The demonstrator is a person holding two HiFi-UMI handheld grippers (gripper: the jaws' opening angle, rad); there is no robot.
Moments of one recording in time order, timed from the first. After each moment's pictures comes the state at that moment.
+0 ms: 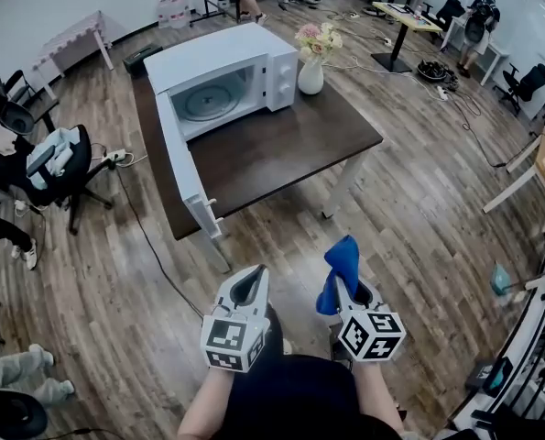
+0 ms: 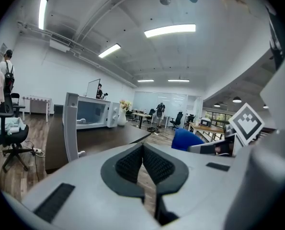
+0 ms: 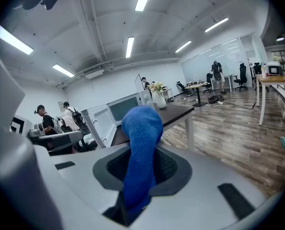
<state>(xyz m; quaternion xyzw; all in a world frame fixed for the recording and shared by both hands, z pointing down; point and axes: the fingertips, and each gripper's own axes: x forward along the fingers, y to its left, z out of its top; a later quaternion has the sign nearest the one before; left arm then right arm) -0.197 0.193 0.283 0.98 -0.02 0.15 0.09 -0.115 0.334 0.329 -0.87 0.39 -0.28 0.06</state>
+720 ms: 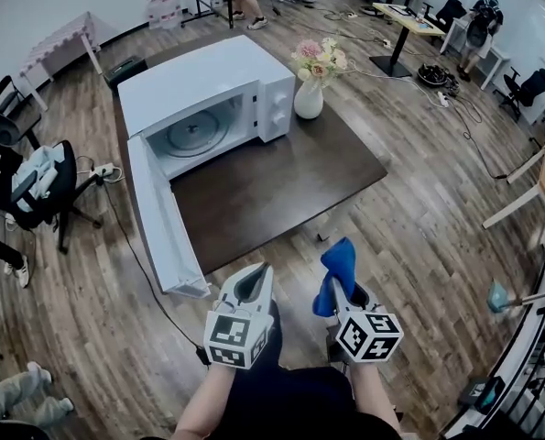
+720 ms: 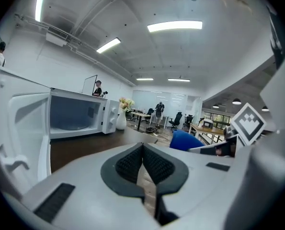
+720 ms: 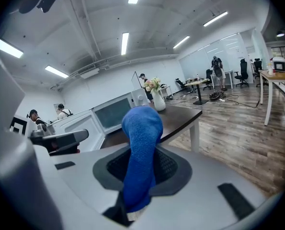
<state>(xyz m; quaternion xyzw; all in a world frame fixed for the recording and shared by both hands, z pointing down) -0.036 0.121 0.288 0.98 0.00 0.15 0.10 0.029 0.255 0.336 -0.87 0.38 -0.30 0.07</state>
